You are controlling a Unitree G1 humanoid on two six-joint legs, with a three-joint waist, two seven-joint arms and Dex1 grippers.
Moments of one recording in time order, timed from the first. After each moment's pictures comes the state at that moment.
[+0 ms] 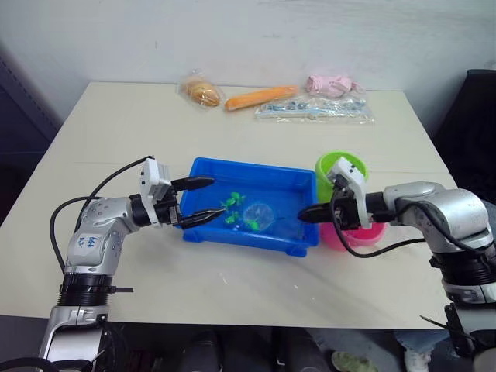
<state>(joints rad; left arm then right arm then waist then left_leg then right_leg) -0.46 0.55 0.10 0.09 -0.49 0.29 -1.11 -0.68 -0.75 0.09 -0.10 0.53 1.17 1.01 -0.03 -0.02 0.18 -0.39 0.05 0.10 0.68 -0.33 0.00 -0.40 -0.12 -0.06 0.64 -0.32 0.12</state>
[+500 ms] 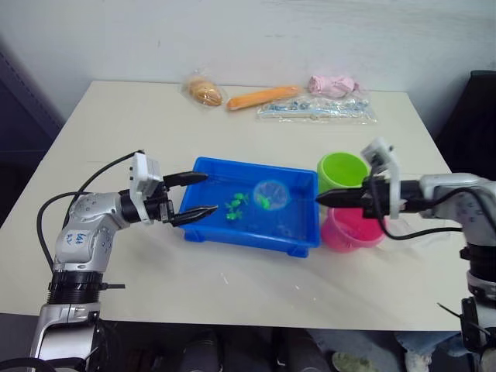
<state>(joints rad) -0.51 0.58 0.14 0.08 -0.55 0.32 -1.15 -0.68 -0.80 -0.21 -0.20 0.74 1.35 0.95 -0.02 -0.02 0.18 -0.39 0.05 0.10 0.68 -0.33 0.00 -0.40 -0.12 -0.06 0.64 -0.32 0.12</state>
